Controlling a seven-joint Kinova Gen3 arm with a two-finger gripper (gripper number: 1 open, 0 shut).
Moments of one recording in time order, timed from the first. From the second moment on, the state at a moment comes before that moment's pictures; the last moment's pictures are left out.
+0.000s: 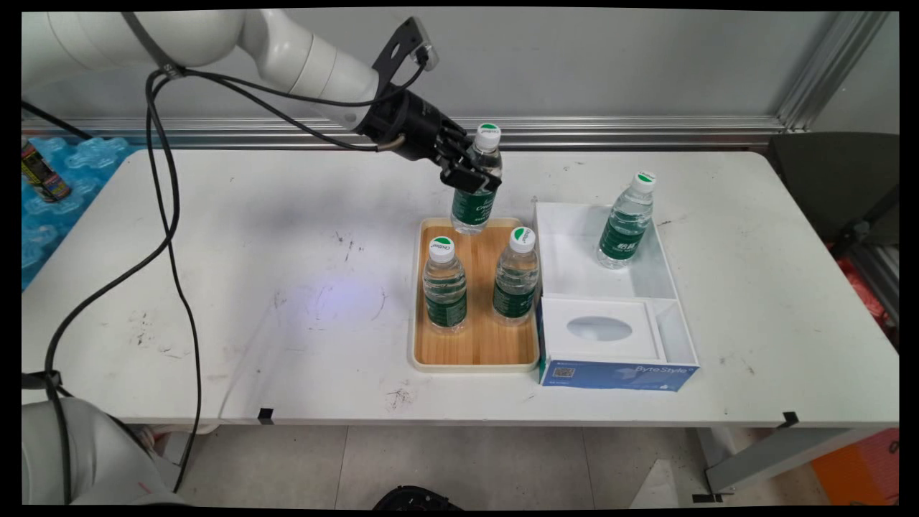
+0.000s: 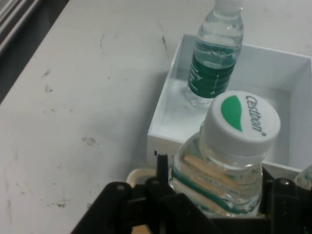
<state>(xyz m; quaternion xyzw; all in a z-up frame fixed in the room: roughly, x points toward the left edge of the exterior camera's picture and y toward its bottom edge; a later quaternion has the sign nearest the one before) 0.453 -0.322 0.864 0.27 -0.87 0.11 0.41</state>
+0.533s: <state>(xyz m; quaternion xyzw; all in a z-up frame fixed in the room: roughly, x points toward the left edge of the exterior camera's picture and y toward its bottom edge) 0.458 -0.320 0.847 0.27 -0.86 0.11 0.41</state>
